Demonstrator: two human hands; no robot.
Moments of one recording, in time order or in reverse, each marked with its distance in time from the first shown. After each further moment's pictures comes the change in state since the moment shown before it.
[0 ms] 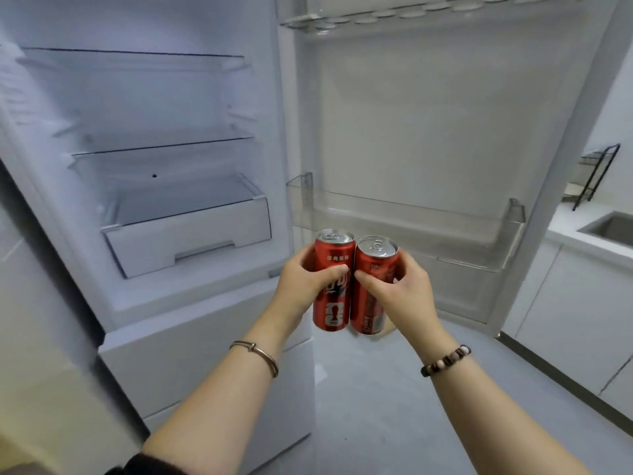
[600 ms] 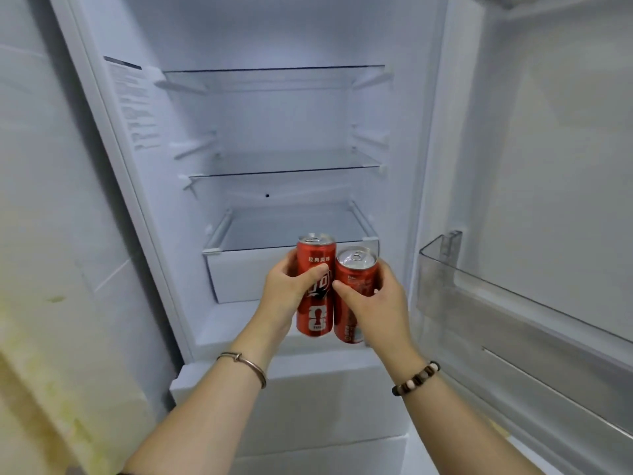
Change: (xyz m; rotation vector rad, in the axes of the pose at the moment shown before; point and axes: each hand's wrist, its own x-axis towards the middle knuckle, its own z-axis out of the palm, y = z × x) left_hand 0.127 -0.020 -0.163 0.029 0.480 0.012; right_hand 0.156 0.032 0.211 0.260 -0.283 -0.020
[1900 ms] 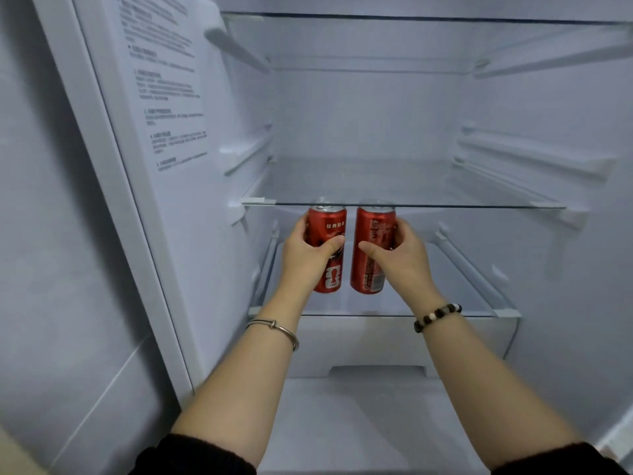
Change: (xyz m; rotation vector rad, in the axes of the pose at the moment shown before) left_hand 0.255 -0.020 -0.130 0.254 0.262 0.076; right_hand 0.250 0.043 0.191 -0.117 -0.105 -0.024
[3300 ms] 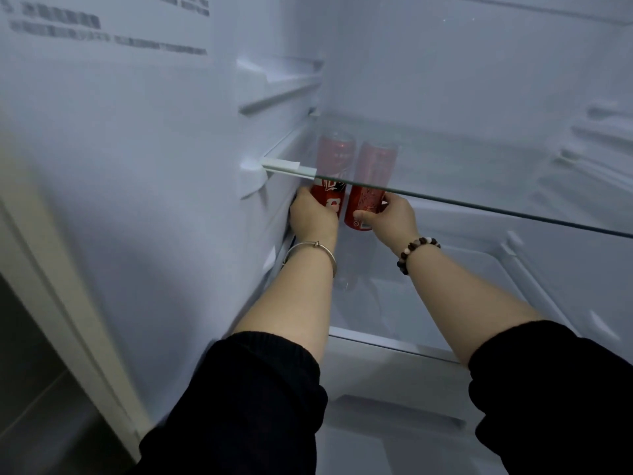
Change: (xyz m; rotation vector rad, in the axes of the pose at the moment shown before) left_hand 0.136 -0.077 0.012 0.256 0.418 -0.173; right_hand 0.135 0.063 0.101 -0.295 -0.208 0.028
